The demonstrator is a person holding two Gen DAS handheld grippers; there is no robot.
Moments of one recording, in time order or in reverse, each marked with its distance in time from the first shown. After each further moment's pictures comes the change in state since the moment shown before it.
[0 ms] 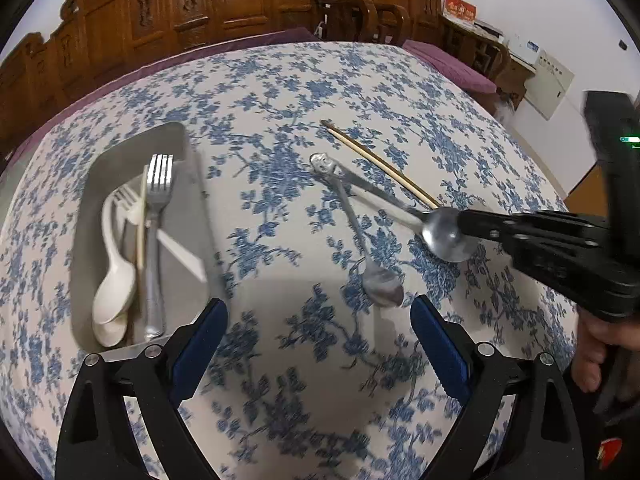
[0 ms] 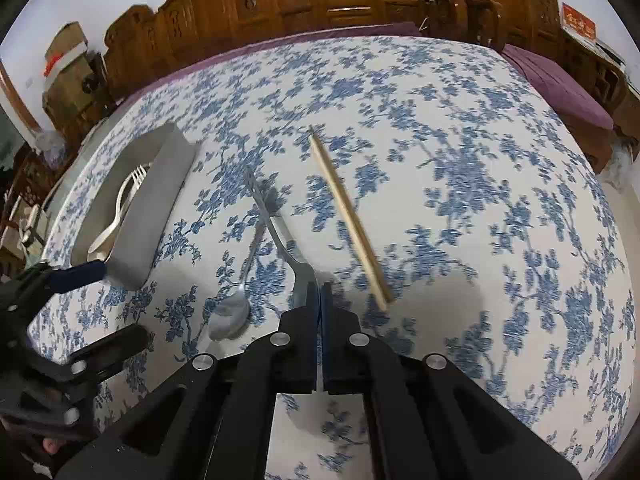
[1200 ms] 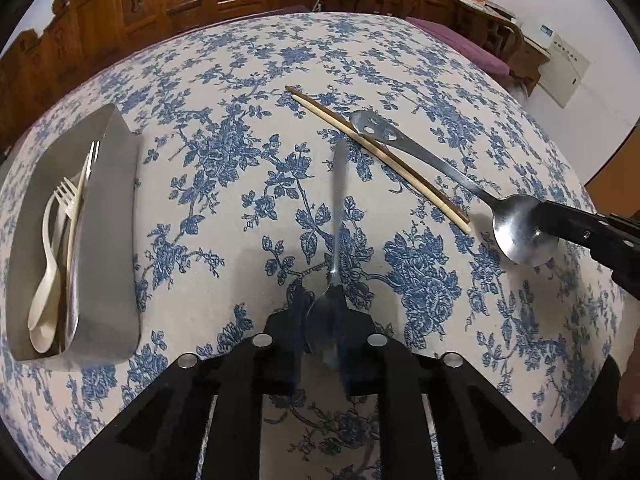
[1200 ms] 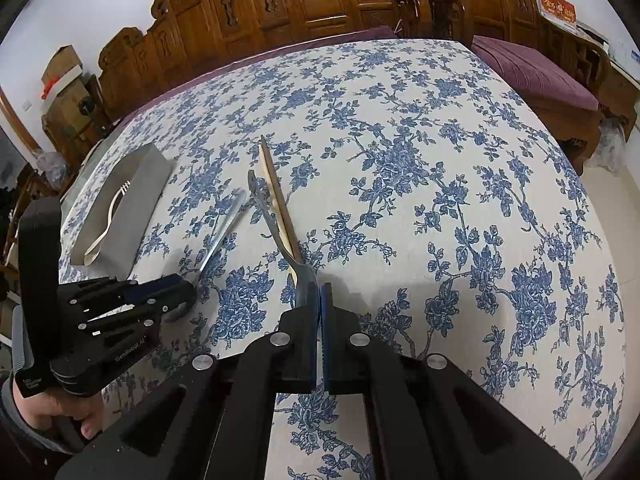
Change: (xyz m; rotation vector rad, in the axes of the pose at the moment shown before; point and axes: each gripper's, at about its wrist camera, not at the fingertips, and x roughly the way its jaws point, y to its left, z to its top) left arm 0.059 -0.041 0.005 -0.019 0.062 0.037; right arm -0.024 -0.060 -0.020 0.047 -0.036 0.015
